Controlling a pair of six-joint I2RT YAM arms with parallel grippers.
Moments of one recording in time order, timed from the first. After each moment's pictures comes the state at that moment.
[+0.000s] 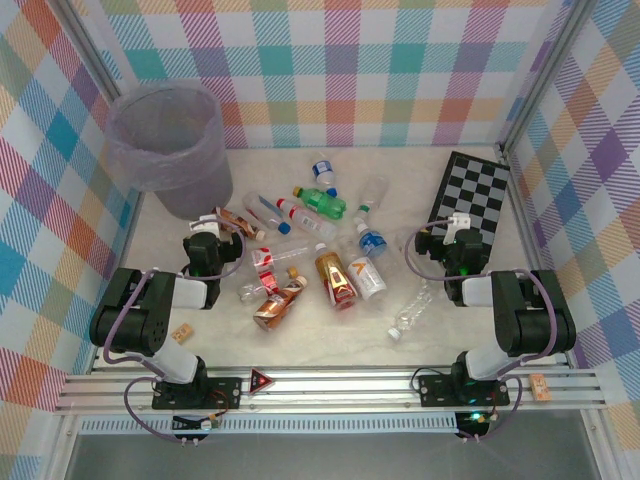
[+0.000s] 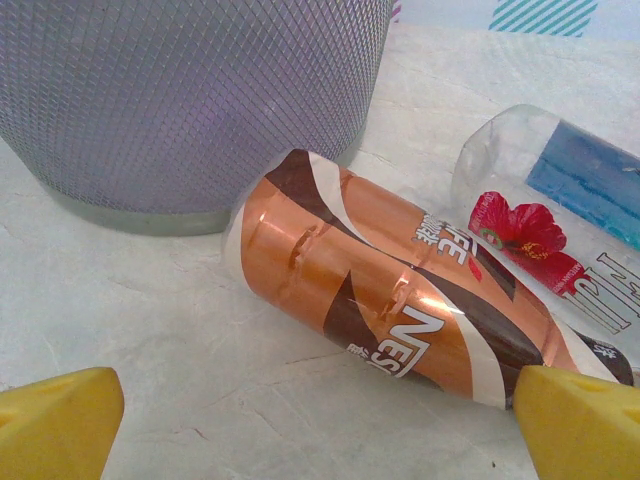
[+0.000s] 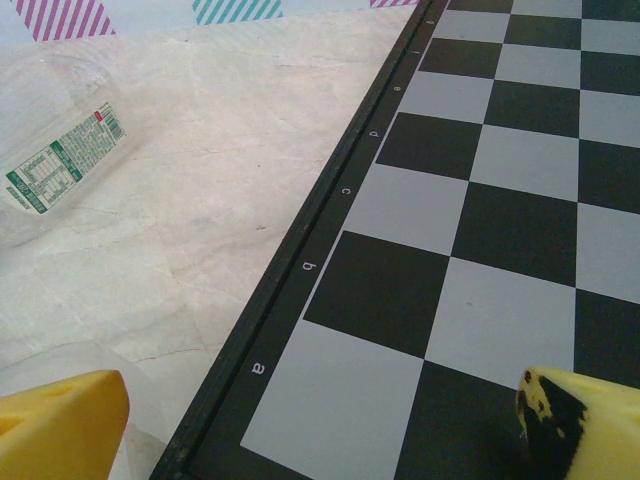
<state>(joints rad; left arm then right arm) -0.10 1.58 0.41 0.76 -0.23 -0.13 0.03 1.54 0.39 0.73 0.00 0.07</state>
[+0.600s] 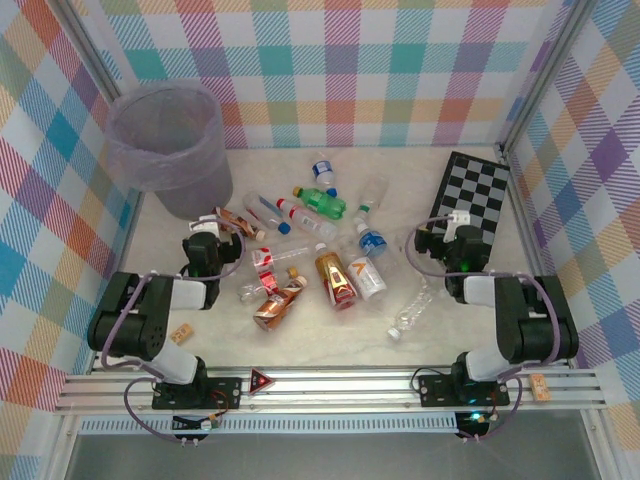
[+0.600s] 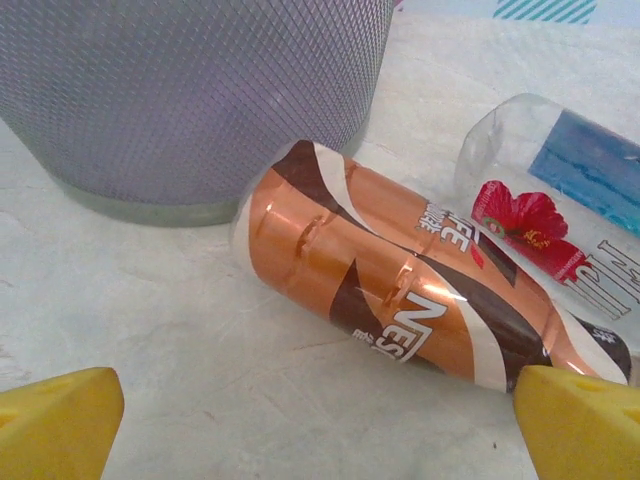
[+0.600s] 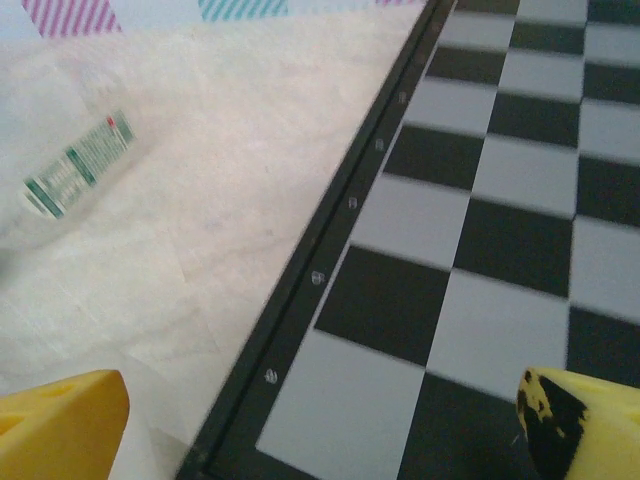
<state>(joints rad) -0.13 1.43 0.44 0.56 -0.25 -0.11 0.03 1.38 0.50 0.43 0.00 0.07</state>
